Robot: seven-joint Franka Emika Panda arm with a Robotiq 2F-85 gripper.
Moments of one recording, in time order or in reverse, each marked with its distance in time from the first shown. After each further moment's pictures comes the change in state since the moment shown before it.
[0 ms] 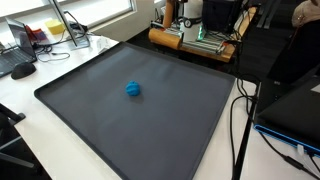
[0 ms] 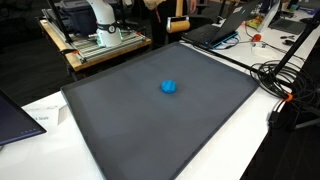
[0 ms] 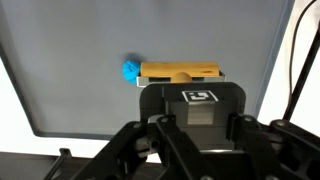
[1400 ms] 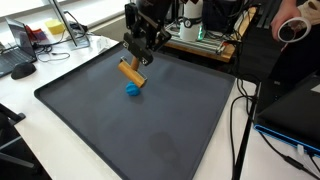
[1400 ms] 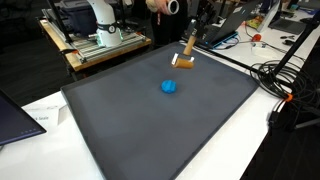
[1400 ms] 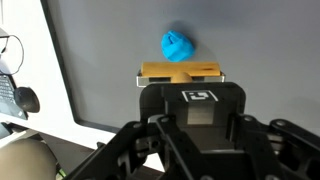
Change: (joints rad) arm 0.141 0.608 -0.107 0.444 -0.438 -0.129 0.277
